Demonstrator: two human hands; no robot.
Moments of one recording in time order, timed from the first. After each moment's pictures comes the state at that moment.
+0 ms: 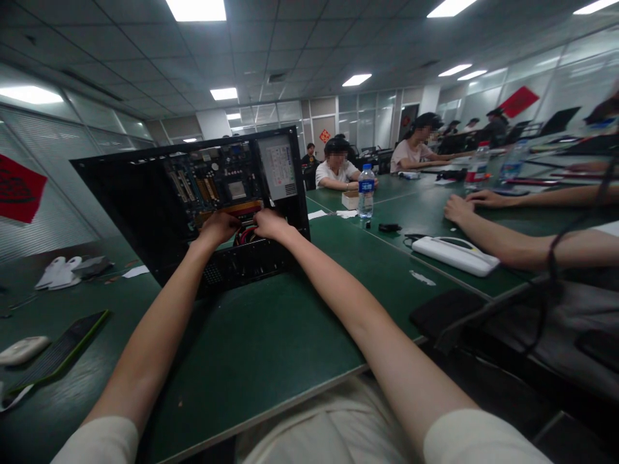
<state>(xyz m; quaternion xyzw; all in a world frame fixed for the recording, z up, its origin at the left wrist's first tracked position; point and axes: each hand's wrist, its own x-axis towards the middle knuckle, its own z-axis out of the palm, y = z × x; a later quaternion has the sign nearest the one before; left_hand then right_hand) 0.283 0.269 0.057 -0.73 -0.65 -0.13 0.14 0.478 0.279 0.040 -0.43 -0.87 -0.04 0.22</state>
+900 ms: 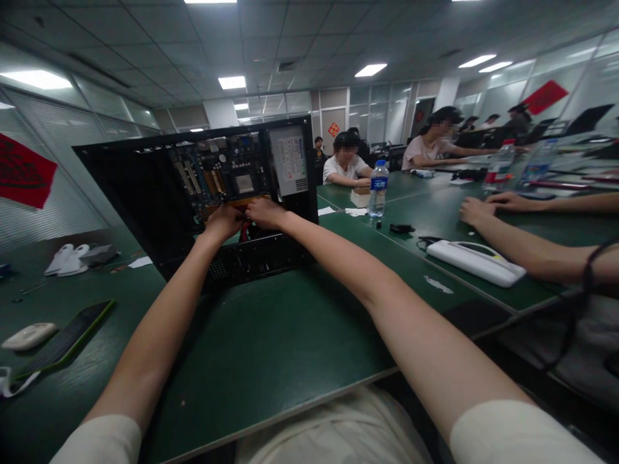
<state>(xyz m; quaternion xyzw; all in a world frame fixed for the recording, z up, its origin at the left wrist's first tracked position) 0.292 0.262 0.058 -0.71 -0.68 -0.13 0.15 0.457 0.317 0.047 -0.24 -0.93 -0.24 0.14</state>
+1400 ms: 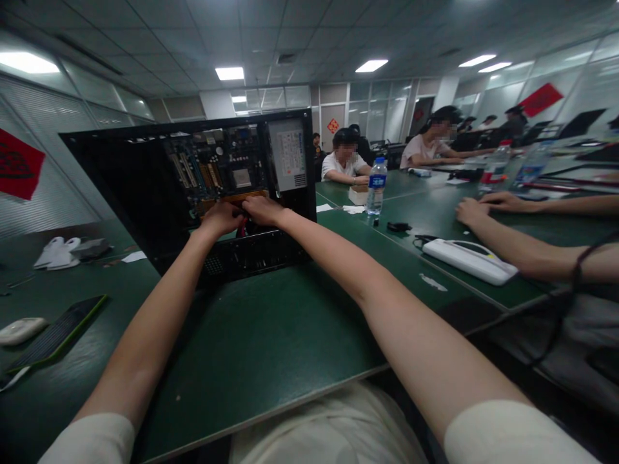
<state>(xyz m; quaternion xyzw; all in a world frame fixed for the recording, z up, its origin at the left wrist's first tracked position) 0.289 0.262 0.055 -0.72 -0.67 -0.14 0.13 0.452 0.325 0.039 -0.27 -0.92 -0.19 0.19</state>
